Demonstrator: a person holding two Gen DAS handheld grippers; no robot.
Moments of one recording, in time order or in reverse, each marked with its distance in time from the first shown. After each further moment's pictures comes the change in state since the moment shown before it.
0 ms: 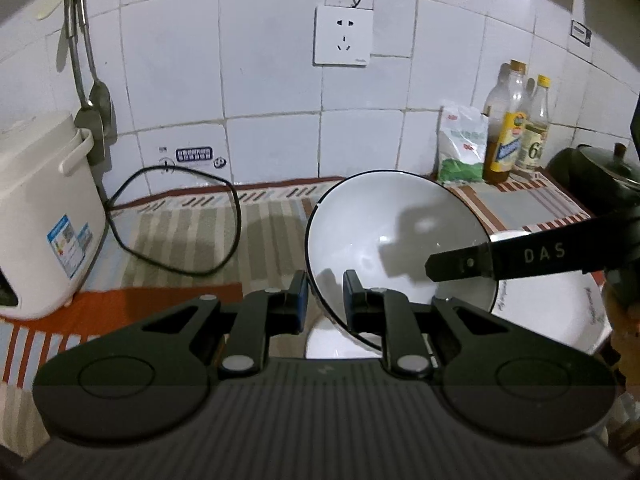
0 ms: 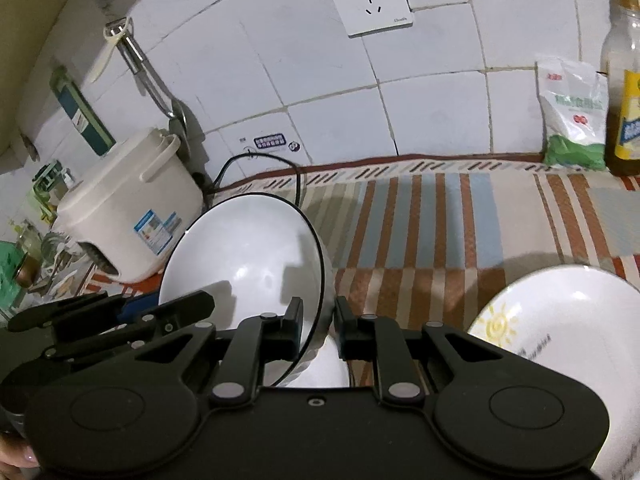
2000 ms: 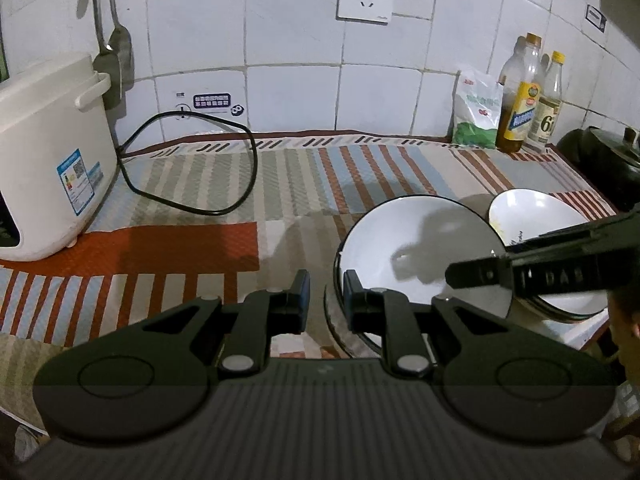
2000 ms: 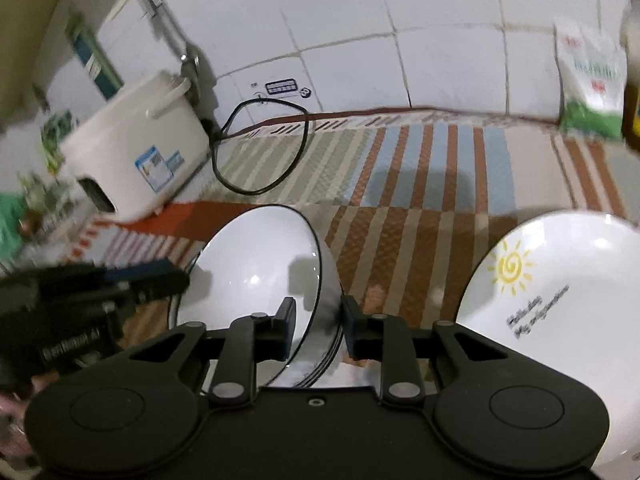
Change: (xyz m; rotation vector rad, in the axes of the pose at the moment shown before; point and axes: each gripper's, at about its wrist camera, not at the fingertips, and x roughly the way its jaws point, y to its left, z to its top) left arm 0.003 0.018 -0.034 -0.053 0.081 0.014; right arm 0.024 -0.002 -0.043 -0.131 0.066 0.002
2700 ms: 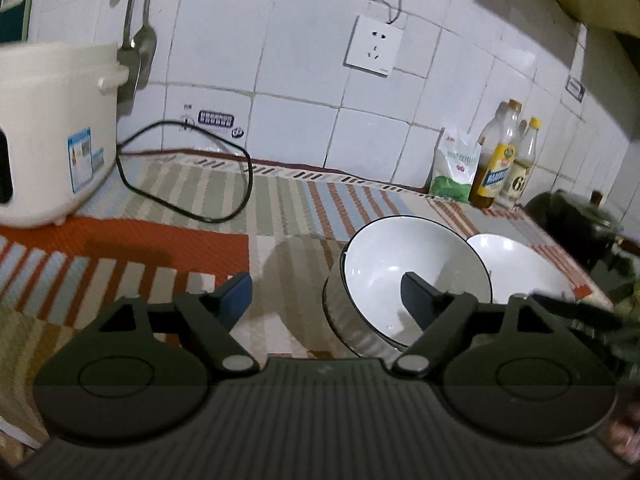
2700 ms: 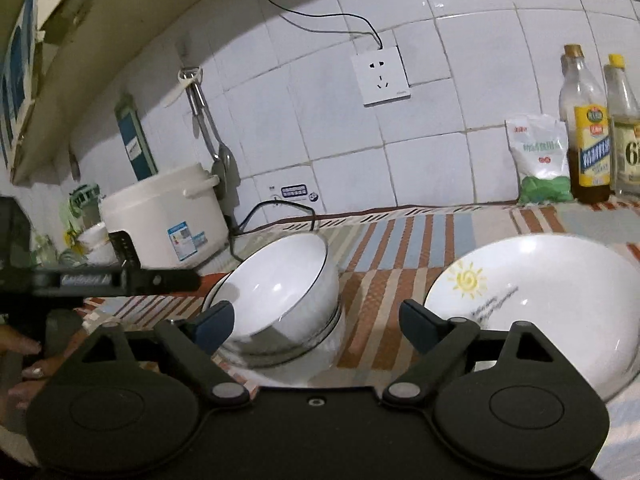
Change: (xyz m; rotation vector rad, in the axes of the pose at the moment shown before) left arm -0.020 0.034 -0.033 -0.141 -0.158 -0.131; right arm -0.057 -0.007 -0.100 0.030 -0.434 0.045
